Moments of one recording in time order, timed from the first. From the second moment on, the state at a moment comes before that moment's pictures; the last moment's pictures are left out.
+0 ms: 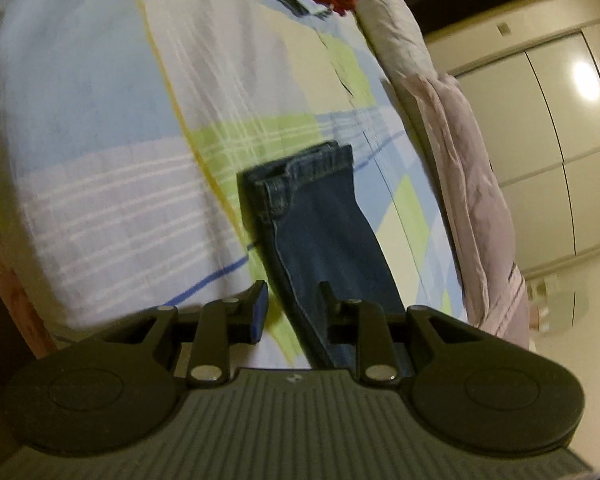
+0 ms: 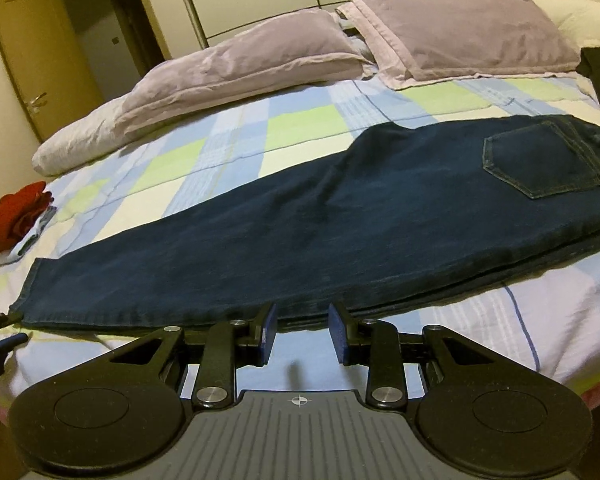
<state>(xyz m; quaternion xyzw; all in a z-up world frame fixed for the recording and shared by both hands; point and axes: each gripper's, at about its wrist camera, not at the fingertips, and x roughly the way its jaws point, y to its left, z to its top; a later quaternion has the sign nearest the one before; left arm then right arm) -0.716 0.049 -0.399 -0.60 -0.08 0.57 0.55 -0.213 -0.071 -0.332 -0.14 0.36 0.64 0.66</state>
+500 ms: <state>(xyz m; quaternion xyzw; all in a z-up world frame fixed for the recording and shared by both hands) -0.694 0.063 -0.397 -0.60 -0.10 0.61 0.51 -0.196 -0.042 -0.351 -0.12 0.38 0.63 0.67</state>
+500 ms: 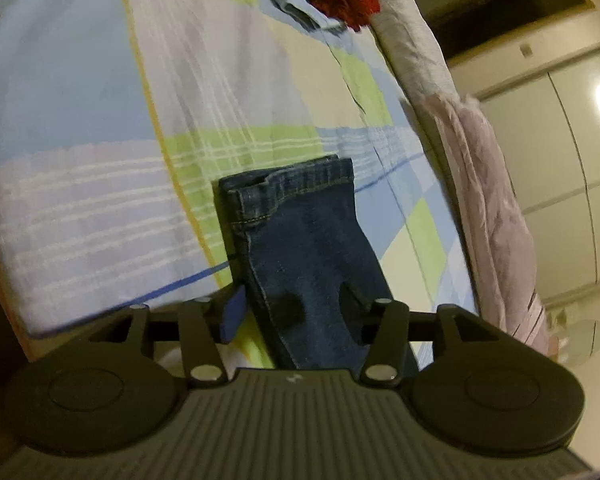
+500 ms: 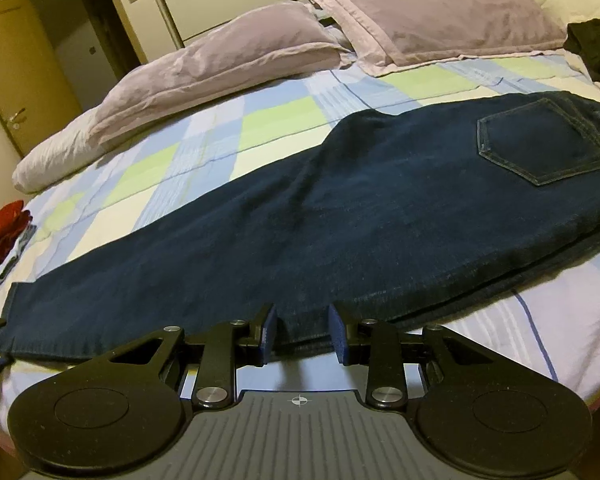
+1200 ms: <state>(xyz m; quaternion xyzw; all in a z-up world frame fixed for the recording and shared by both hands) -0.676 0.062 -0.390 -0.51 -0.05 0.65 0.56 -0.173 -0.041 -0.352 -0.08 0.38 0.61 0.69</state>
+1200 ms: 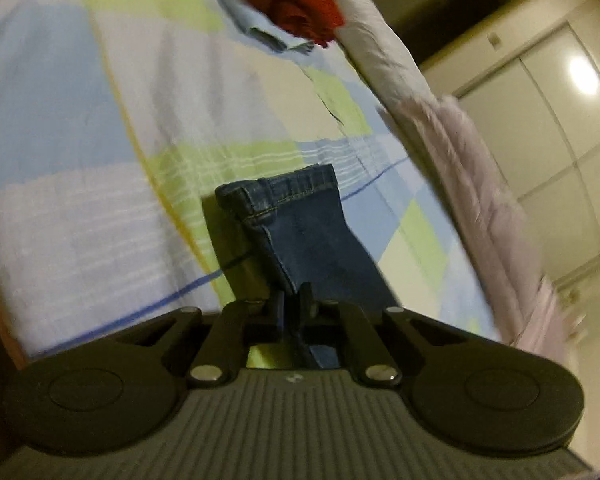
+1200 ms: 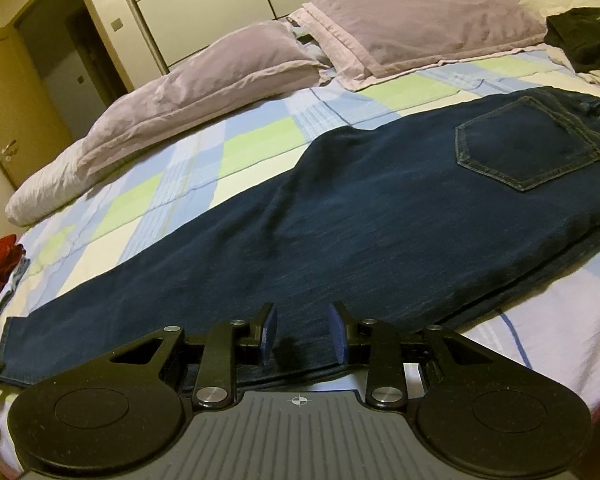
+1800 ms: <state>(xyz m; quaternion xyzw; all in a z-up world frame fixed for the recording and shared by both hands) -0.417 0.030 -0.340 -0.21 0.24 0.38 0.87 -0.125 -0.064 -0.336 -0.03 0.38 0.56 0.73</state>
